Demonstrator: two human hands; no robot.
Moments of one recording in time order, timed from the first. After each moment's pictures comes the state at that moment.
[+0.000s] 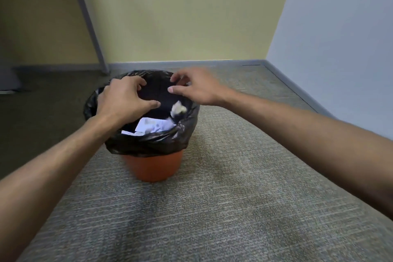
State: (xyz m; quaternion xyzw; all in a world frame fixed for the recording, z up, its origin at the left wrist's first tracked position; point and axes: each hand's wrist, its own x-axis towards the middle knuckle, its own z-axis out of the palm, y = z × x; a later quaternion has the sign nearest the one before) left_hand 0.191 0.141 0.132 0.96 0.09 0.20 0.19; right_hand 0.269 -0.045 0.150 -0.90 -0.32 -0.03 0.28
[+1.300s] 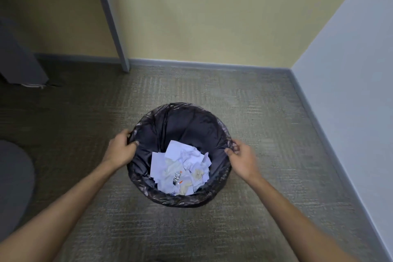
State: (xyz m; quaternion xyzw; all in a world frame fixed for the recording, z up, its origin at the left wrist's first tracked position) left_hand 0.274 0.258 0.194 0.87 0.27 -0.05 0.41; right_hand 0.331 -0.068 0.212 -0.90 0.02 0.13 0.41
